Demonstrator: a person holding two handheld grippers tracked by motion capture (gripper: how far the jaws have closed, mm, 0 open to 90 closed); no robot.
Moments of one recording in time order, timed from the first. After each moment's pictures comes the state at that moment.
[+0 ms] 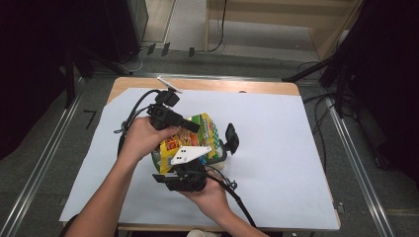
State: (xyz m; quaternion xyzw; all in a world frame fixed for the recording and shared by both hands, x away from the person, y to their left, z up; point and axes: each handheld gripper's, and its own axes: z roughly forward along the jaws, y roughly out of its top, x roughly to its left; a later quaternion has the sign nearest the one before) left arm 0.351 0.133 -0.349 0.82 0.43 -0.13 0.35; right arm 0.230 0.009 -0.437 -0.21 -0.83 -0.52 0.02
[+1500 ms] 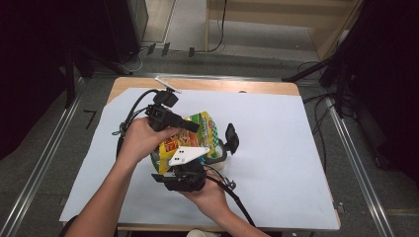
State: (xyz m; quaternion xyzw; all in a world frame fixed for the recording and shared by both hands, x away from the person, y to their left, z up) left arm 0.343 0.134 -0.343 0.82 0.43 -0.11 0.36; right arm 0.230 0.012 -0.437 -0.20 -0.83 -0.52 0.00
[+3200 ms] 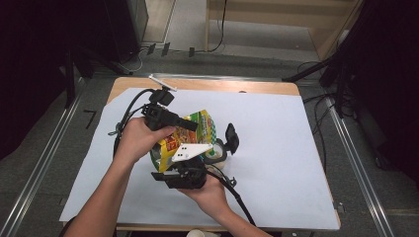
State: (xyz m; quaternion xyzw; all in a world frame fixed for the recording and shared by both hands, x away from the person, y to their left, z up) left arm 0.342 0.142 -0.340 0.81 0.44 -0.13 0.38; right arm 0.236 0.009 -0.437 -0.20 -0.81 -0.54 0.03
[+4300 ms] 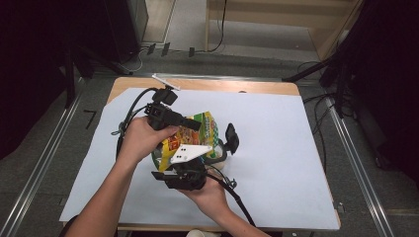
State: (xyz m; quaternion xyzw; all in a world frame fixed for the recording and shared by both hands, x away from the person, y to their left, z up) left arm 0.340 0.132 -0.335 0.81 0.42 -0.12 0.38; right arm 0.231 0.009 -0.433 -0.21 -0.82 -0.54 0.01
